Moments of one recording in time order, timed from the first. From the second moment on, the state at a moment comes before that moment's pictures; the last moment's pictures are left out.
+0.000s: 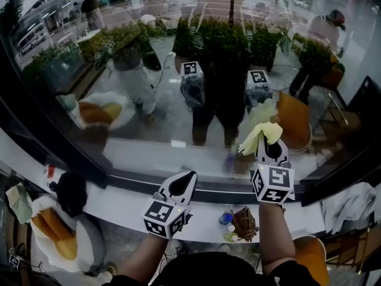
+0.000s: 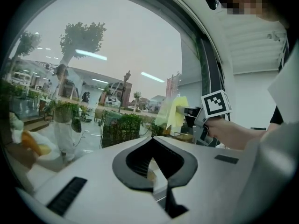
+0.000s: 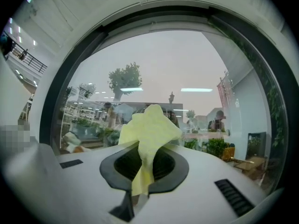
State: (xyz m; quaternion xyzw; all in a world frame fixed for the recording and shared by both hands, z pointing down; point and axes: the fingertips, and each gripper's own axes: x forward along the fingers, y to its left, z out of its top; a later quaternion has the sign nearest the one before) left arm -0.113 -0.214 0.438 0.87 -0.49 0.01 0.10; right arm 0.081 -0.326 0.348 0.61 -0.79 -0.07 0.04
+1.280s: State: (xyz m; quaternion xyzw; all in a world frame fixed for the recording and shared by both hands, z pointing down) left arm -0.269 -0.214 0.437 0.84 -0.53 0.01 0.09; right arm -0.156 -0.323 0.362 0.53 -0.84 -0.10 0.05
